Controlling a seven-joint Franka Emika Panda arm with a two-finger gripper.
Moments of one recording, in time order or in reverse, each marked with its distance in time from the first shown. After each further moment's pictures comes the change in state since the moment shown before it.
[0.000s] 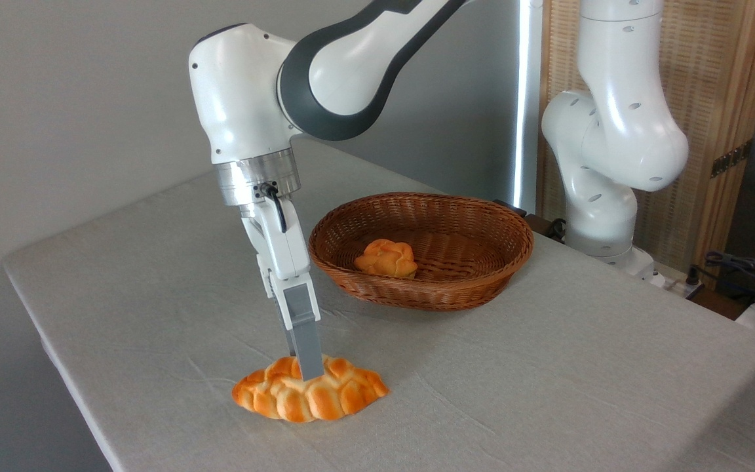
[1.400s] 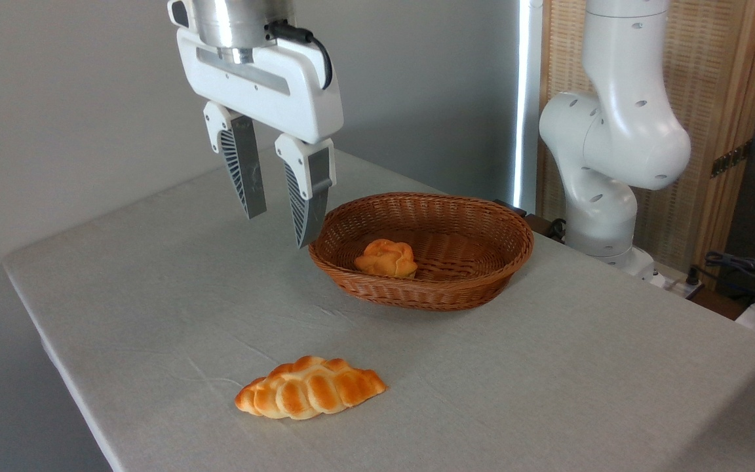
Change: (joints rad) arm 0.091 -0.061 0.025 0.404 -0.456 -0.464 -0.092
